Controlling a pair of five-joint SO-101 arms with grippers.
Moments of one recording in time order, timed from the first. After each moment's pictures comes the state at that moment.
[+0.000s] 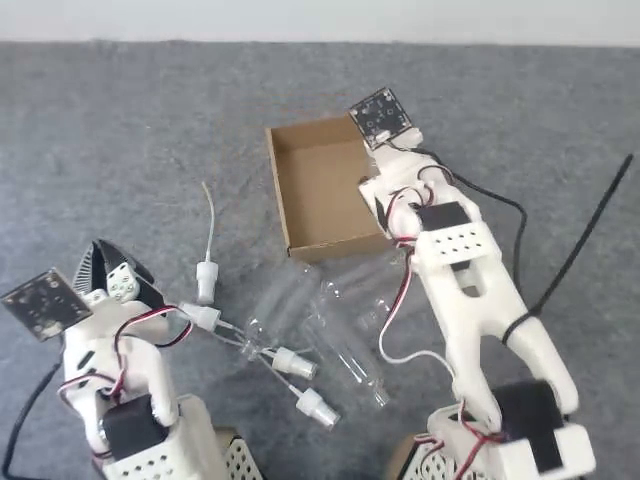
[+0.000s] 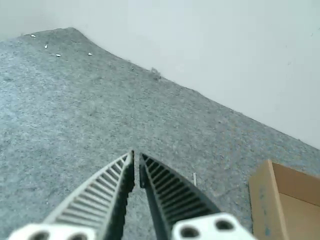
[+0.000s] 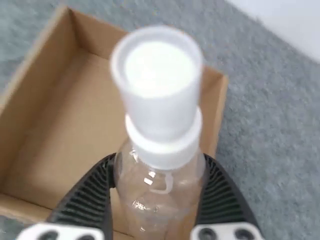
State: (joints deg) left arm -28.3 -103.6 83.0 51.9 18.9; right arm -20.0 -11.8 32.2 28.7 18.8
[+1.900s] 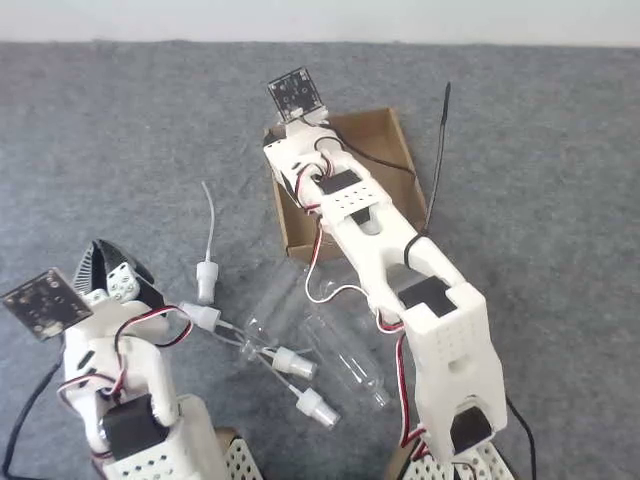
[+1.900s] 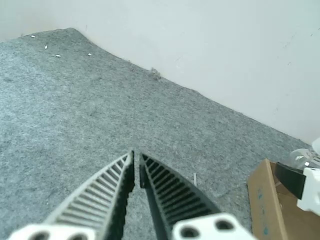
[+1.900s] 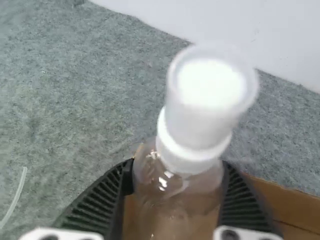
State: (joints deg) left arm -28.3 -103.6 83.0 51.9 18.9; right arm -31.2 35.5 -7.9 12.0 3.1
